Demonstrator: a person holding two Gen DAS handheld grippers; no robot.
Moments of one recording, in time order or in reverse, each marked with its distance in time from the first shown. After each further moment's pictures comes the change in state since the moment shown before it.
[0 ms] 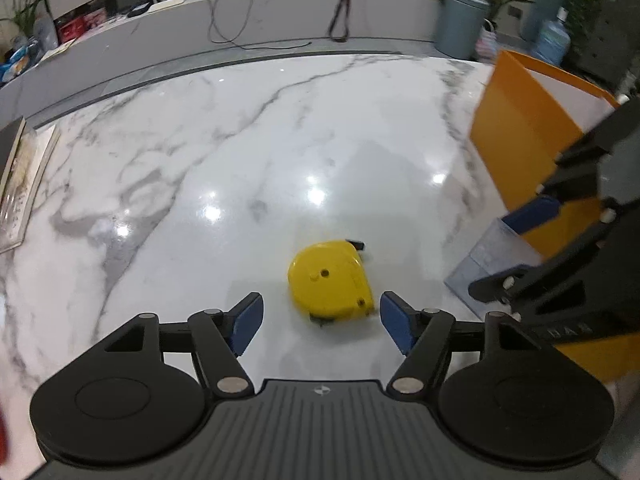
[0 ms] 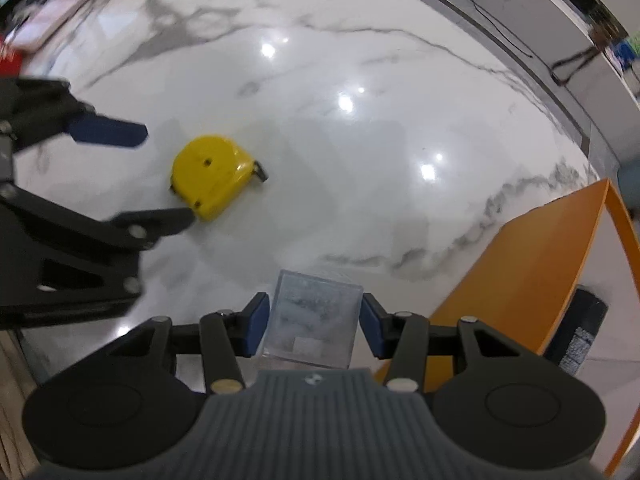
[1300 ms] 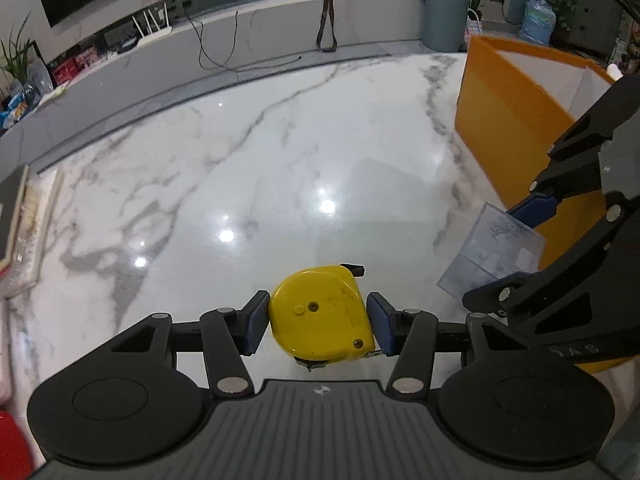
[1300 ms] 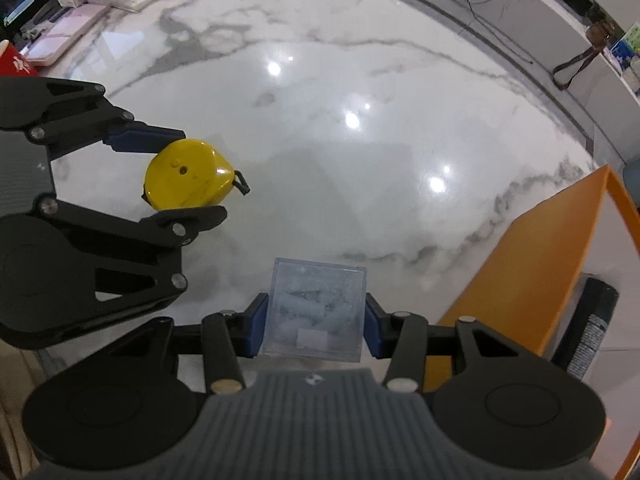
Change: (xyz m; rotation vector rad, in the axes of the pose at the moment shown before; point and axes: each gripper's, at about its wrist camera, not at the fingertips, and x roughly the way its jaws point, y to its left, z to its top) left arm -0.017 -0.024 -0.003 0.124 -0.045 0.059; right arm -0.012 0.008 -0.015 0.010 -0.068 0.026
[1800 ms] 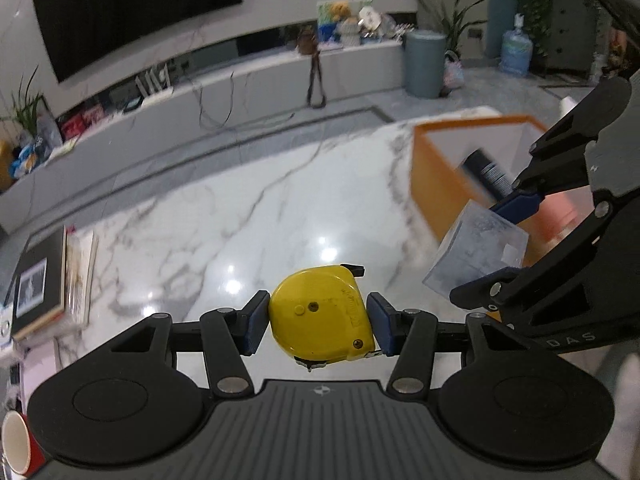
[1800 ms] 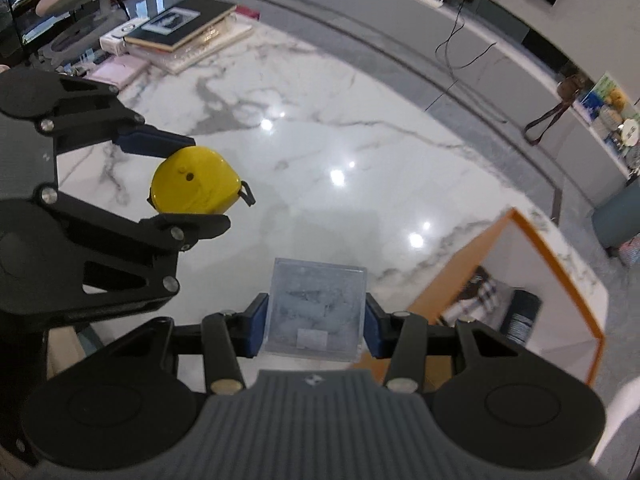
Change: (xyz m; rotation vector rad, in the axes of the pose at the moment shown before) left arm -0.106 -0.025 0.013 0.066 -0.157 0.000; right arm -0.113 0.015 -0.035 -0.037 -0.182 -0.063
